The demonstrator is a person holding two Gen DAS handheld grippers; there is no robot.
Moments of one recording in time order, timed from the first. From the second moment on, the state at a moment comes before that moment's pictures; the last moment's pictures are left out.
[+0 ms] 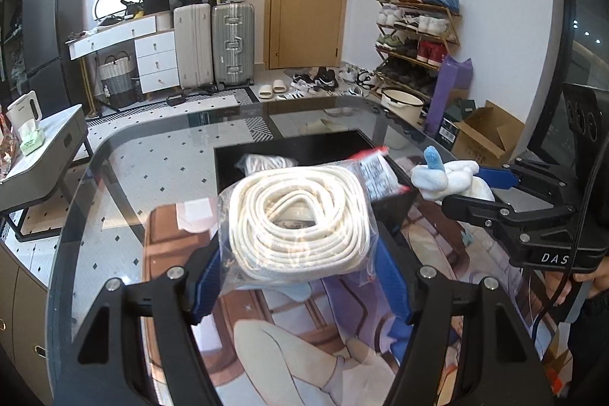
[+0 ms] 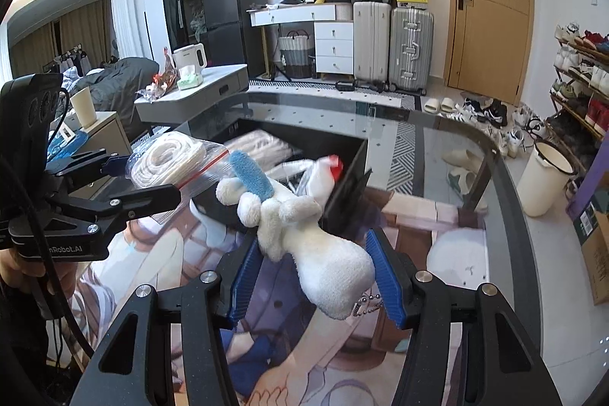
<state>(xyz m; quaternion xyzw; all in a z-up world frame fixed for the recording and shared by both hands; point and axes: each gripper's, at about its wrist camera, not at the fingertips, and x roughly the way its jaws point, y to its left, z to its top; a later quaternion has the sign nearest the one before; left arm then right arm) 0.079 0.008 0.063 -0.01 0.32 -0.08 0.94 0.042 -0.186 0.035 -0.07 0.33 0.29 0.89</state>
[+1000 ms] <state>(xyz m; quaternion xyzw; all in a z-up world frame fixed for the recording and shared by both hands) 0.144 0.006 0.046 0.00 0.34 -0.06 0.94 0.126 -0.129 0.056 -0.09 0.31 0.30 0.90</state>
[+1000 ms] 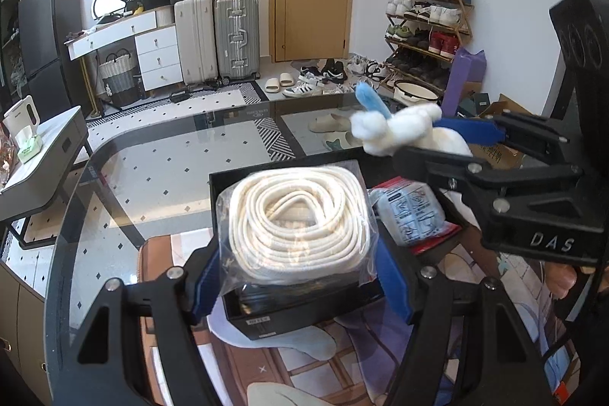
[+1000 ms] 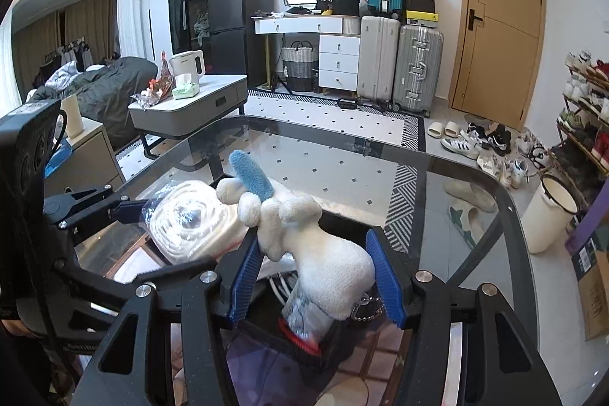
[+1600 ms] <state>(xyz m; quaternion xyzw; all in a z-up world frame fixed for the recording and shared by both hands) 0.155 0.004 0.033 0.00 0.36 -0.07 0.93 0.163 -0.095 0.037 -0.12 0.33 0.32 0.88</state>
